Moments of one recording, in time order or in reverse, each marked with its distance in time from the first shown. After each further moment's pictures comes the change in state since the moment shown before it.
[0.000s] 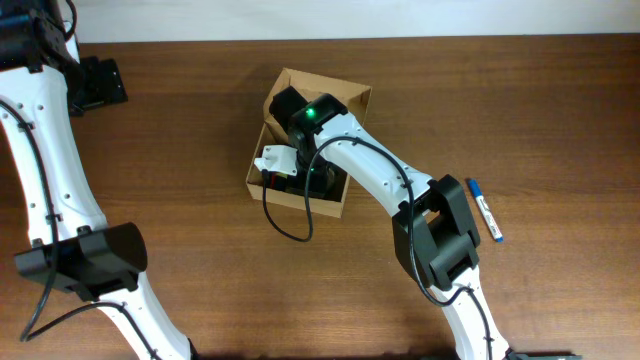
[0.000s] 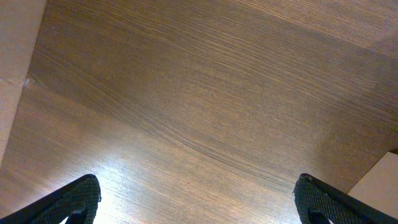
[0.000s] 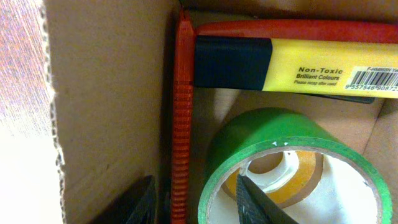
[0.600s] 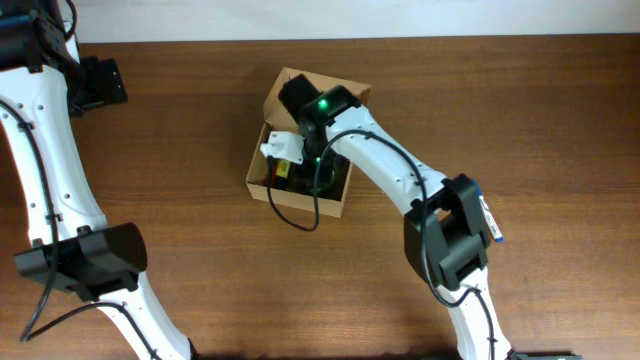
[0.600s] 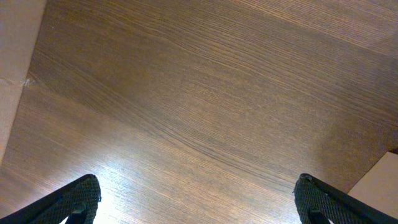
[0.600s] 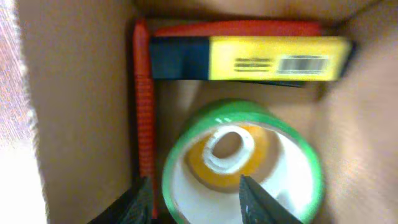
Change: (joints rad) left arm 0.000 0.000 0.000 0.000 0.000 0.000; right arm -0.045 -0.041 0.000 0.041 0.000 0.011
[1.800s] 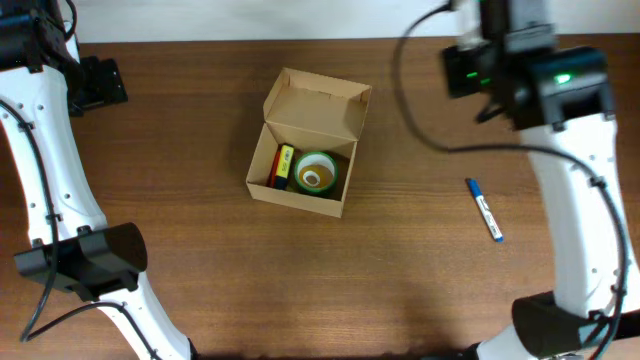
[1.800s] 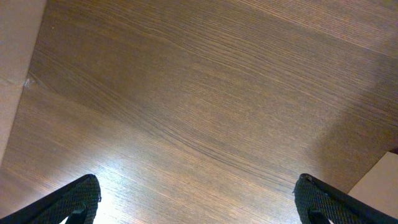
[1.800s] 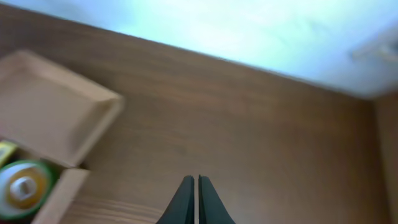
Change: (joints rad) left arm 0.000 0.000 0.000 0.000 0.000 0.000; right arm -0.426 -0.549 0.094 -0.018 0.383 0.672
